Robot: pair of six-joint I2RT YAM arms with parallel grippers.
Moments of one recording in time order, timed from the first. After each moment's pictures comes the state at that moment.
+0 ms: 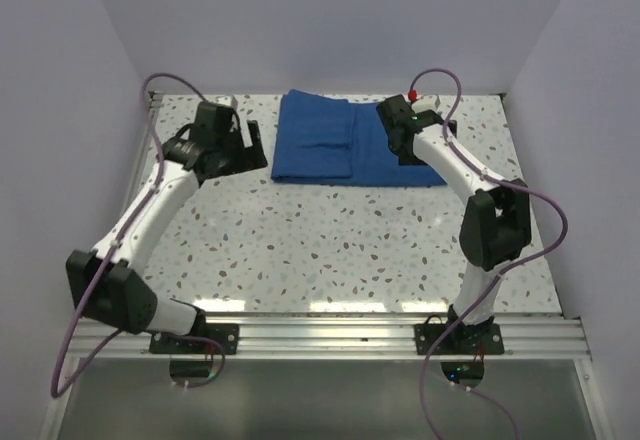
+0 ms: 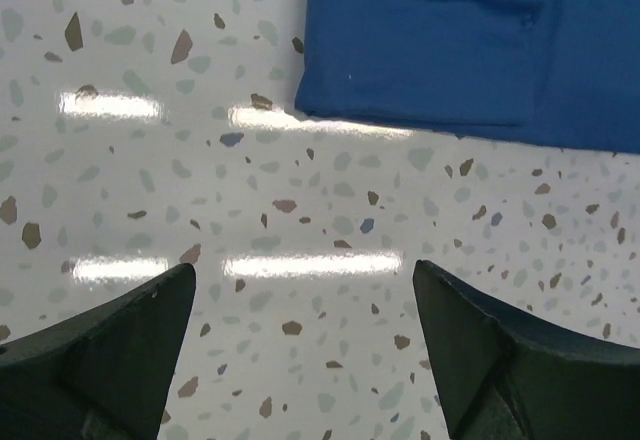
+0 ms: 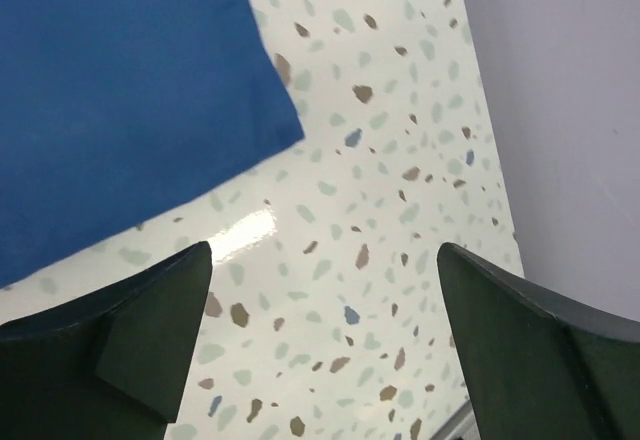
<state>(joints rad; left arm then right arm) -0.27 1.31 1.28 -0.76 -0.01 -0.47 0.40 1.86 1.64 -0.97 0.87 0.43</state>
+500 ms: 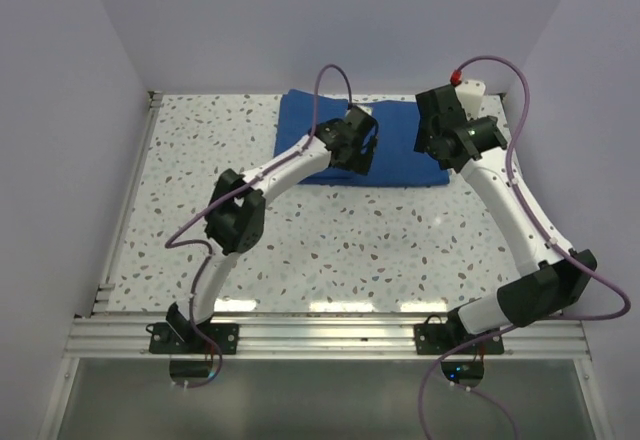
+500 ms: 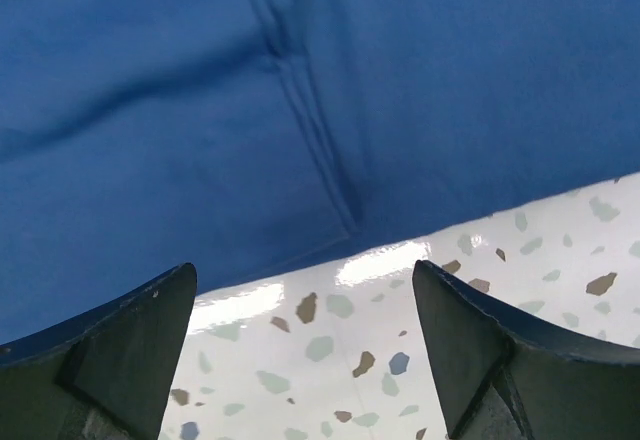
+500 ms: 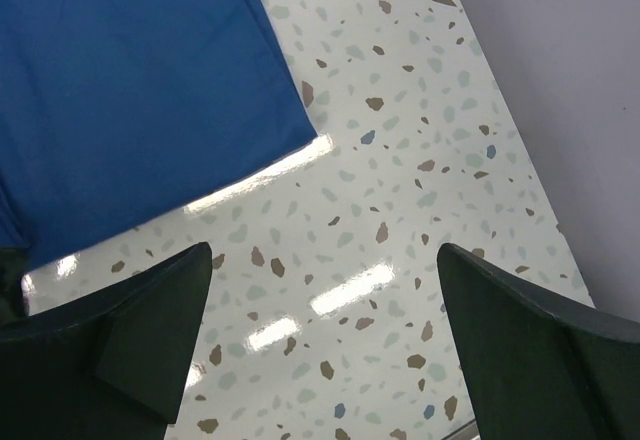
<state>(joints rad) -0.72 2.26 2.08 -0.73 -0.30 -0.36 0.38 1.47 1.60 -1.05 0.75 0.51</state>
